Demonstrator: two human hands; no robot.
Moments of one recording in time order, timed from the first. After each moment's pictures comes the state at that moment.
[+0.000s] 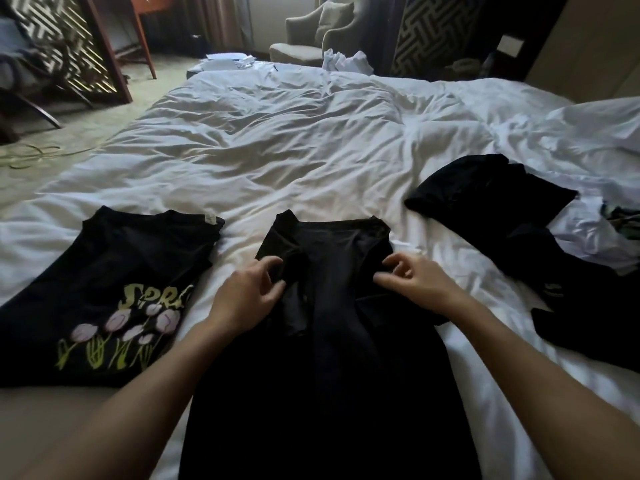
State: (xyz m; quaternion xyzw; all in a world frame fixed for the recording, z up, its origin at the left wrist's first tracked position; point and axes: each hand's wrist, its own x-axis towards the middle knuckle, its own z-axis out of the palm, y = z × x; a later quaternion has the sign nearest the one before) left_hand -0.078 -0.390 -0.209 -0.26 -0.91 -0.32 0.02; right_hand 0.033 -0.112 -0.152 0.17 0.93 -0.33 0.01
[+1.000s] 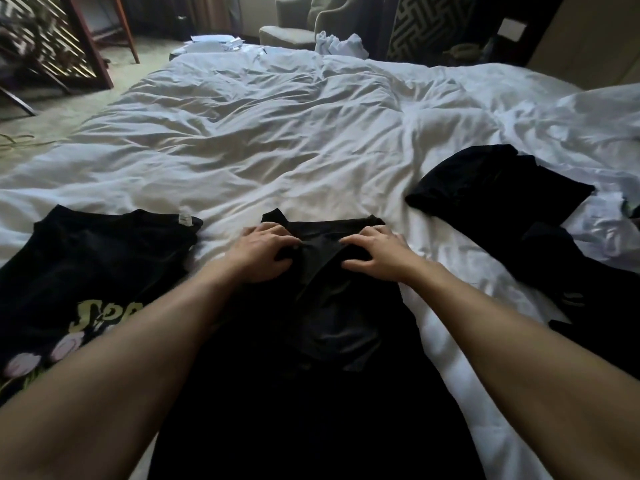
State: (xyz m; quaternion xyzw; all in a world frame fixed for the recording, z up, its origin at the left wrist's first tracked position) left_hand -0.177 -0.327 -0.208 -0.40 -0.91 -0.09 -0.03; right_hand -0.071 -0.094 -0.190 0.05 0.99 -0.11 0.05
